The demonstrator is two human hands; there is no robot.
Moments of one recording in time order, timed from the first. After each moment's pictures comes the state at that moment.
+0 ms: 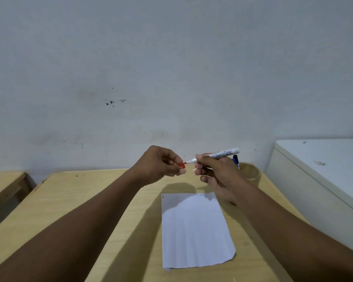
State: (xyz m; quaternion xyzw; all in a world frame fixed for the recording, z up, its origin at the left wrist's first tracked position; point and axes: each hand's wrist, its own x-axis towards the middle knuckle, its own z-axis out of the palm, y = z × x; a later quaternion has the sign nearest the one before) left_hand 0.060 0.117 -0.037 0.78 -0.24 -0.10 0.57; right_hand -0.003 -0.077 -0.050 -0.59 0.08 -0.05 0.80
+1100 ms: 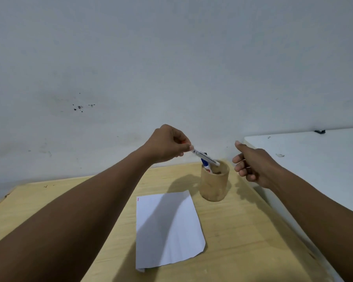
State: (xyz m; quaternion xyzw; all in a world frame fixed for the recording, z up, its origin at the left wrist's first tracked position) left_hand 0.058 0.024 0.014 0.83 -0.34 0.00 0.43; right_hand -0.060 -0.209 -0.015 -0.73 0.28 -0.10 0.61
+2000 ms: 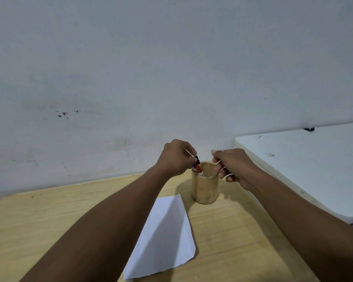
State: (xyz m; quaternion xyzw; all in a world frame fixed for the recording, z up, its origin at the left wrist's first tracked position) left_hand 0.047 -0.036 -0.021 0.85 -0.30 0.01 0.42; right_hand -0.045 -0.201 -0.025 -0.76 0.23 -0.11 0.59
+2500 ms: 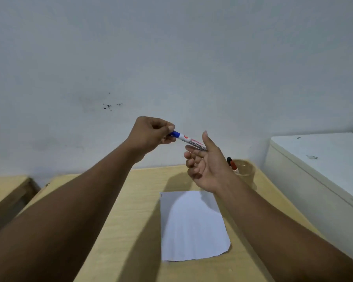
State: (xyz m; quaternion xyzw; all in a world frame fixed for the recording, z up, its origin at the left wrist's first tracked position) left_hand 0.062 0.106 0.029 0.75 -0.20 0.03 0.62; right_hand -0.009 -0.059 -0.025 -0.44 0.13 0.04 0.89
